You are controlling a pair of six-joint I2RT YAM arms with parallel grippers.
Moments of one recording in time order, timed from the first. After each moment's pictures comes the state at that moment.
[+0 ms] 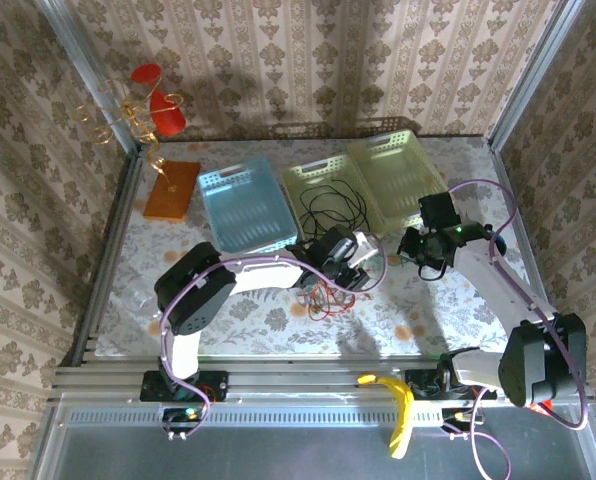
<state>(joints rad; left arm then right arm) -1.03 1.93 1.20 -0.07 0.09 0.02 0.15 1.26 0.92 -0.76 -0.08 0.61</state>
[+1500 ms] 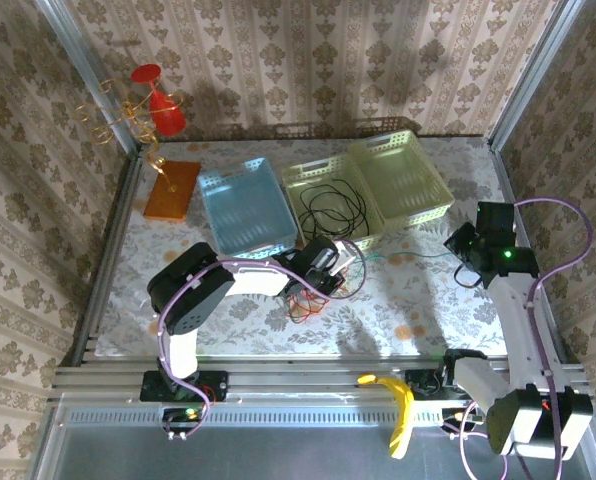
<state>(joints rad) -0.98 1.89 0.99 0.05 0.06 -0.02 -0.15 0.96 0.89 -0.79 0.06 0.66</state>
